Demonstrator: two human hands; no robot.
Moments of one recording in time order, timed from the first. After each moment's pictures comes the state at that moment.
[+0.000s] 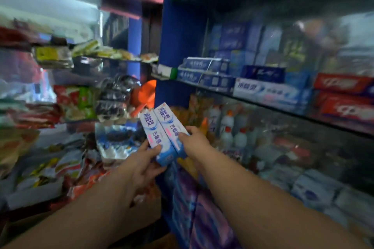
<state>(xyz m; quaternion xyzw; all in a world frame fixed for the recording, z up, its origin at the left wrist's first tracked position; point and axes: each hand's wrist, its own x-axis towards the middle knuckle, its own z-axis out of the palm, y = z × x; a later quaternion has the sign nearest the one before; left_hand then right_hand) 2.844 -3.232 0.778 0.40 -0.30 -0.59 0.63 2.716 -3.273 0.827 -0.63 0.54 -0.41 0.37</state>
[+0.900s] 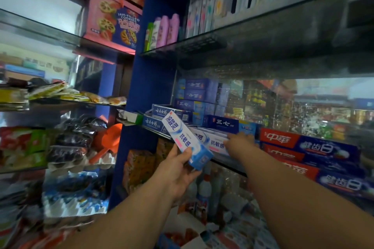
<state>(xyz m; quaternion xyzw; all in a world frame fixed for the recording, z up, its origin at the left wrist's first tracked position) 2.686 -3.247 0.917 0.21 -0.34 -0.67 0.62 2.515 -3.315 0.986 -0.63 0.75 -0.20 -0.05</state>
